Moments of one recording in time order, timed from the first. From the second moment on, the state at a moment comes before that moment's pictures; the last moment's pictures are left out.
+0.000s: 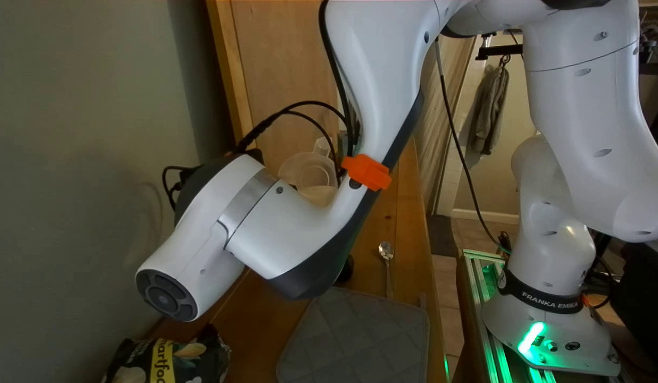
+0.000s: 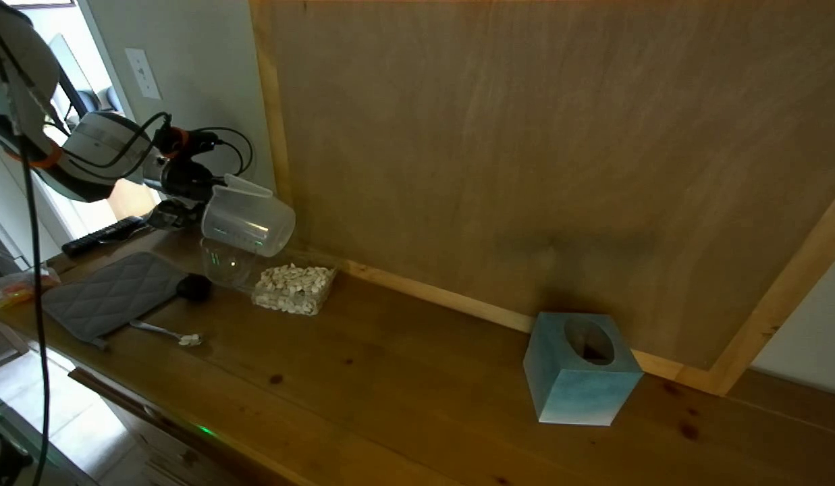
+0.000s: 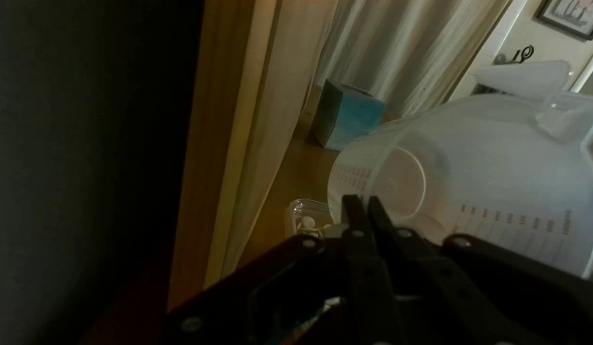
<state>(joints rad) 0.31 0.41 0.30 -2.01 -1.25 1.28 -0.94</state>
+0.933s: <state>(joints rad) 0.31 0.41 0.30 -2.01 -1.27 1.28 -0.96</state>
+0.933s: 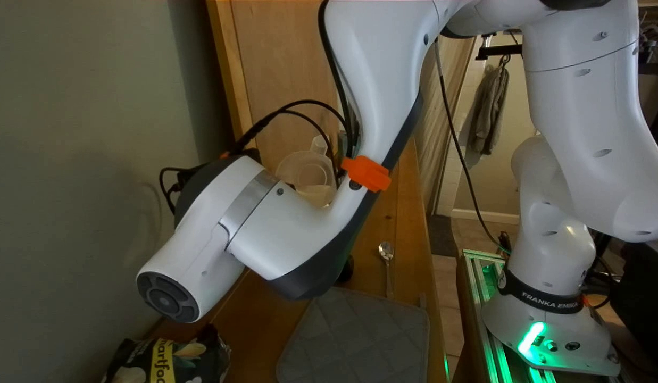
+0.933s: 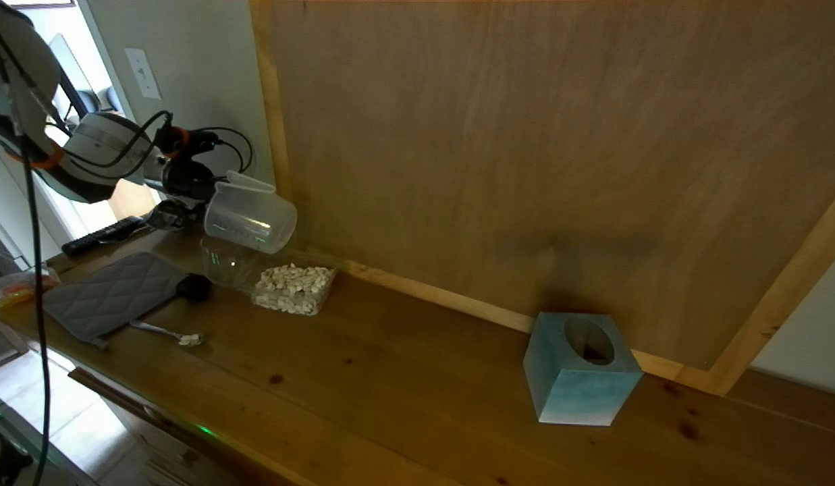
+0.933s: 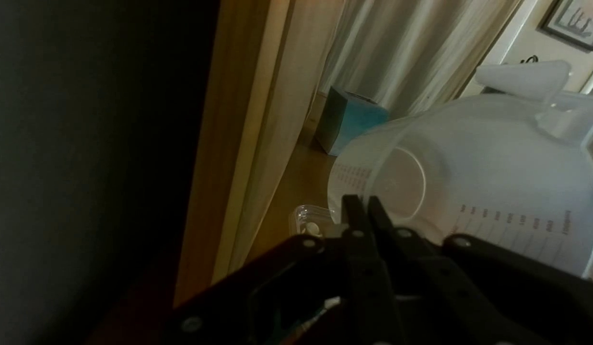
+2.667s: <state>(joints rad) 0.29 0.35 0.31 -2.02 -1.16 1.28 -0.97</state>
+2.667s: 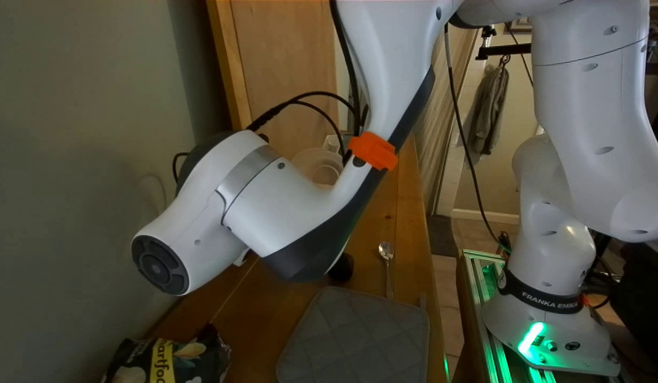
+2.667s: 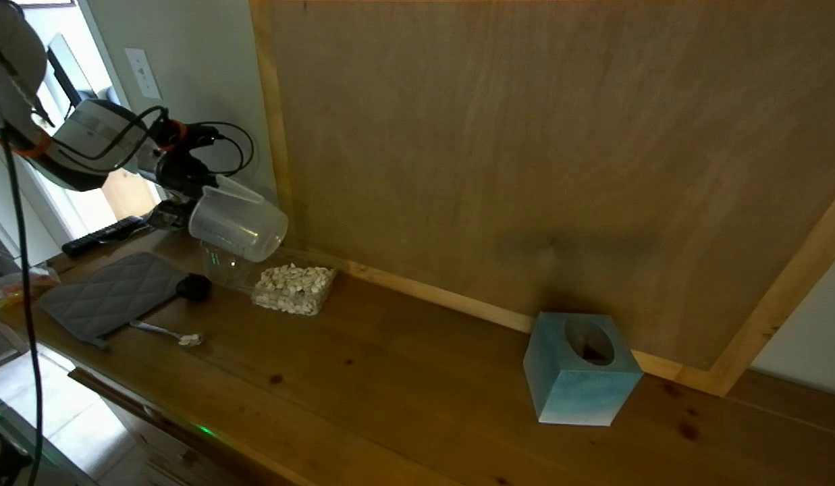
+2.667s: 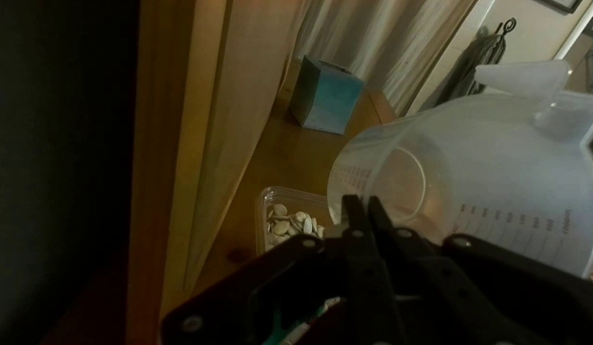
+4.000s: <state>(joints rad) 0.19 0.14 0.27 -2.05 -0.92 1.42 -0.92</state>
